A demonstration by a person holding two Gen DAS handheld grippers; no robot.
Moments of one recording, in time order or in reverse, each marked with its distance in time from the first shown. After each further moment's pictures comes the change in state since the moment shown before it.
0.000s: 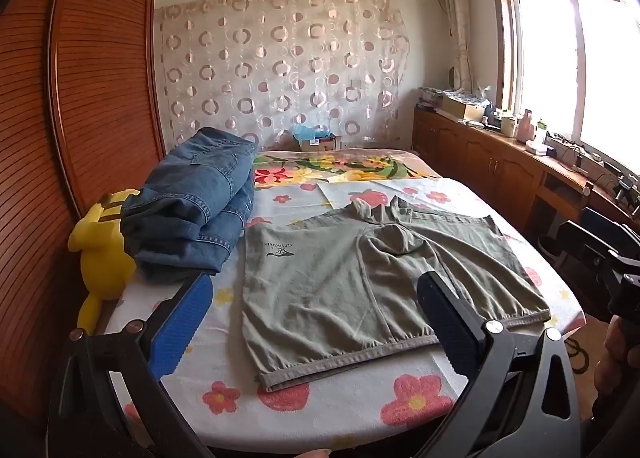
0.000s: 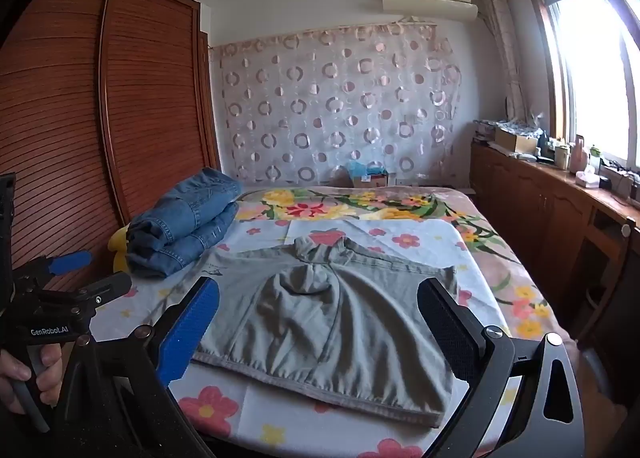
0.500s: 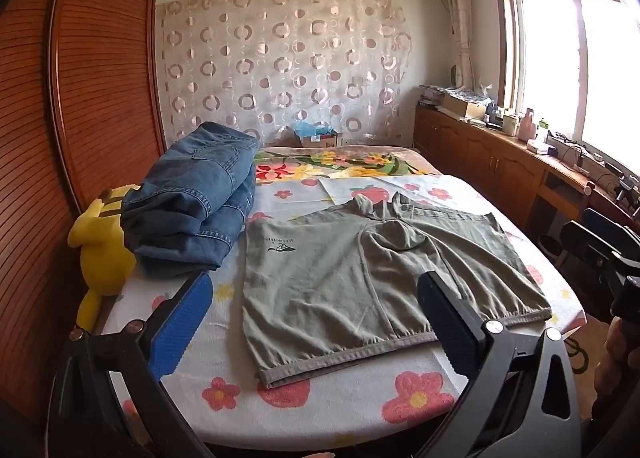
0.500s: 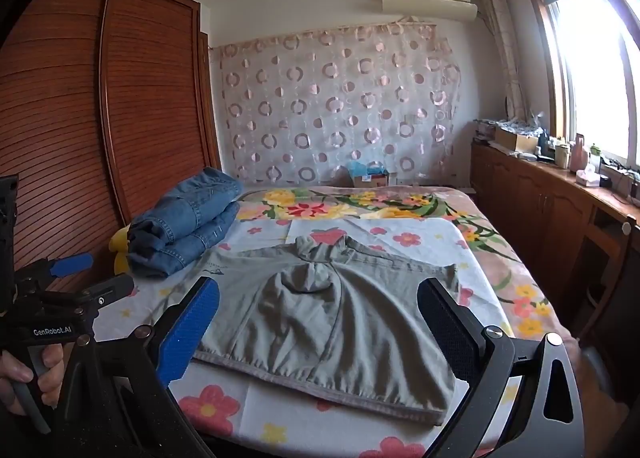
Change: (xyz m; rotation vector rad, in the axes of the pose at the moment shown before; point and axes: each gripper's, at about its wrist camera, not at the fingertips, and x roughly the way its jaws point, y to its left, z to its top) left arm 0.001 0.001 -0.003 -0.008 0.014 -0.015; right arm -0.002 0.001 -0.002 0.015 -0.007 0.002
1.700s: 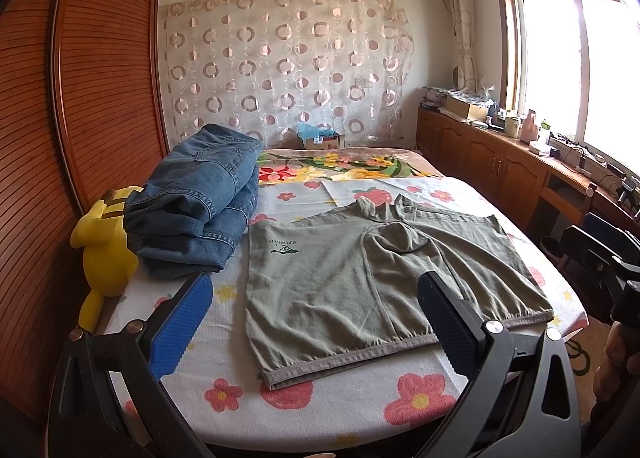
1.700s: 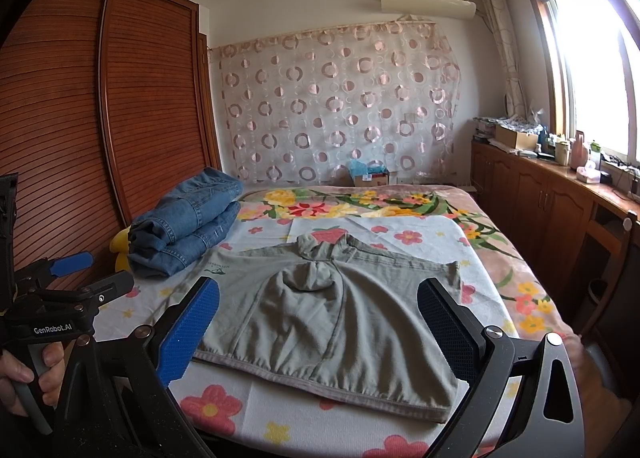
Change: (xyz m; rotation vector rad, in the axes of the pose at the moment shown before) left arm 0.001 0.004 -0.002 -0.005 -0.005 0.002; right arm 0.001 0.001 -0.001 0.004 -0.002 0.001
